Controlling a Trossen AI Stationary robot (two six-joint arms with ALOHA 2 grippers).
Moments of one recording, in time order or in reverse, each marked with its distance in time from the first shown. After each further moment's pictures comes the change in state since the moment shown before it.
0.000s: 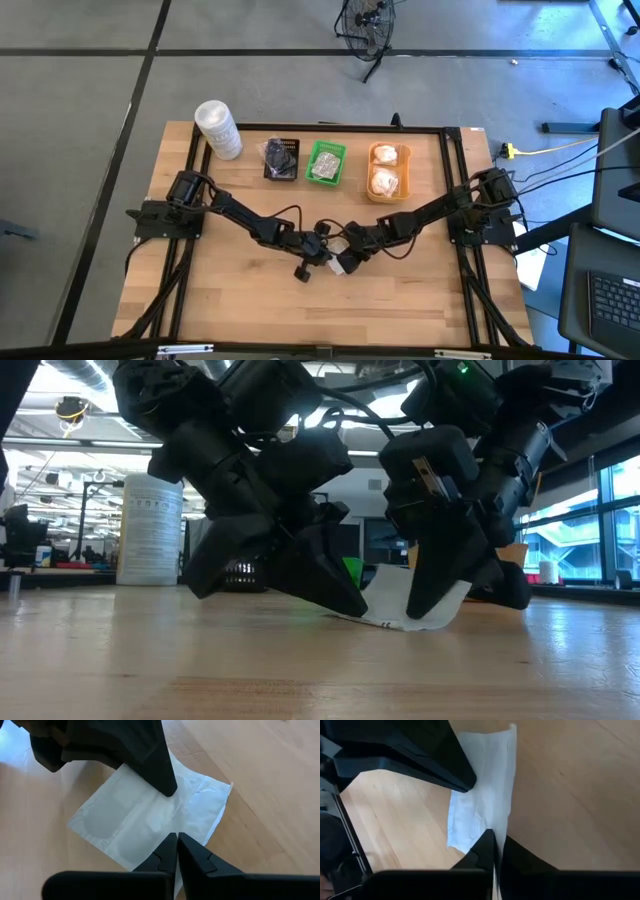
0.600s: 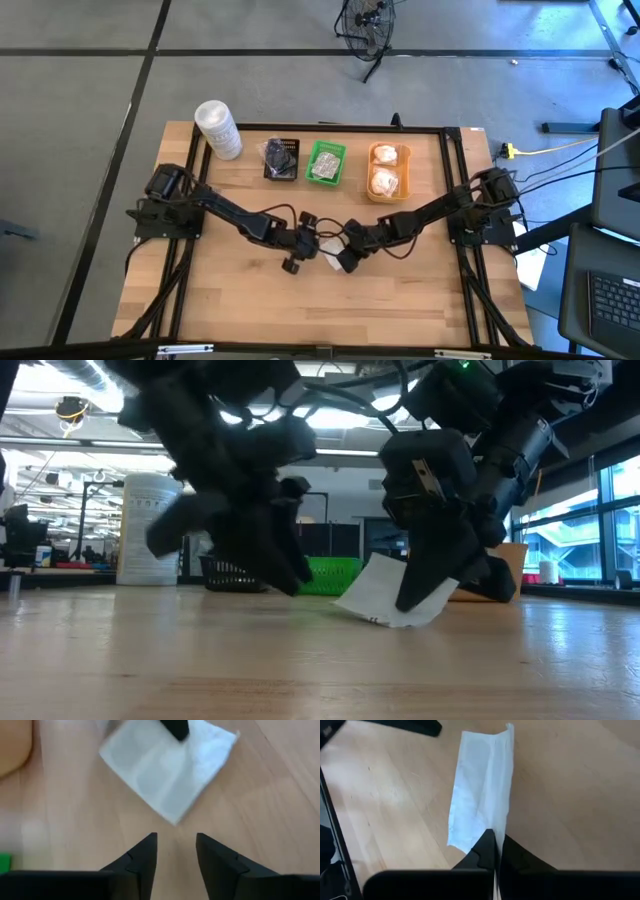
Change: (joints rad) left arm -0.030 -0.184 -0.005 -0.330 -0.170 -0.047; right arm -0.001 -0.014 0.000 0.000 0.085 -0.083
